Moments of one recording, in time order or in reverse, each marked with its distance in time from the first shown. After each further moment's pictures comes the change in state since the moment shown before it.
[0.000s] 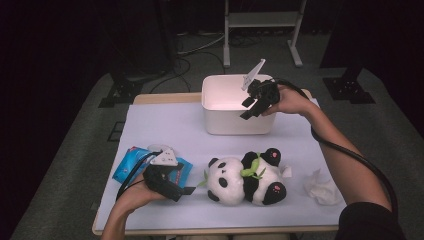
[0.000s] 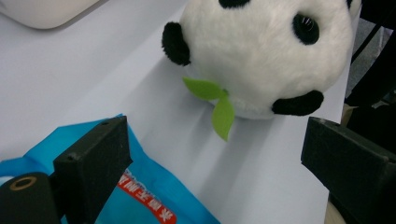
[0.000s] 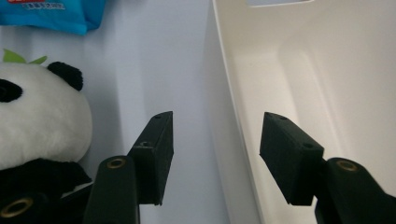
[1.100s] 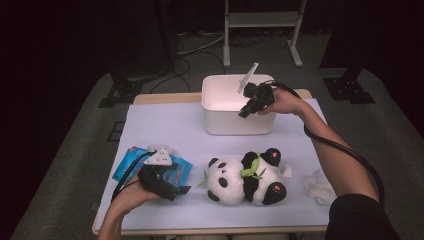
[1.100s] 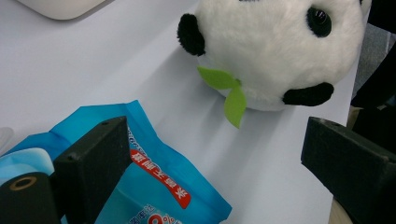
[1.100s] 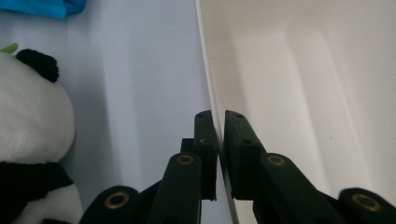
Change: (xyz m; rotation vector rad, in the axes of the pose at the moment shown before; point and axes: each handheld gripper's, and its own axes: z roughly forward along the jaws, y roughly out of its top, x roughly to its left) left arm 0.005 -0.007 -0.008 -0.014 0.018 -0.023; right arm -0.015 -0.003 0.027 0.060 0.054 0.029
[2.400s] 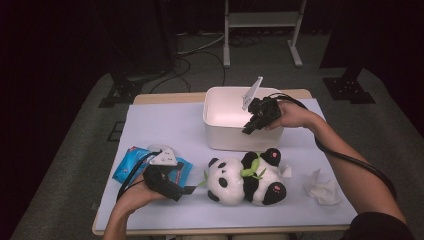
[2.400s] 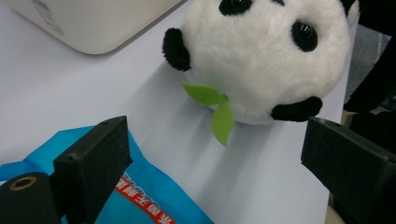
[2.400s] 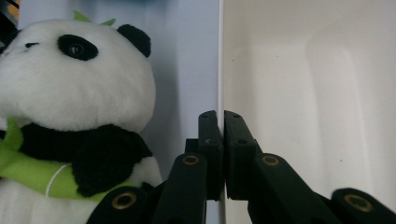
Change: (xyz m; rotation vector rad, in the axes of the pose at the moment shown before) left arm -0.007 0.007 0.009 -0.022 -0.029 0.013; right arm 0.057 -0.015 -0.010 0.006 0.089 -0.089
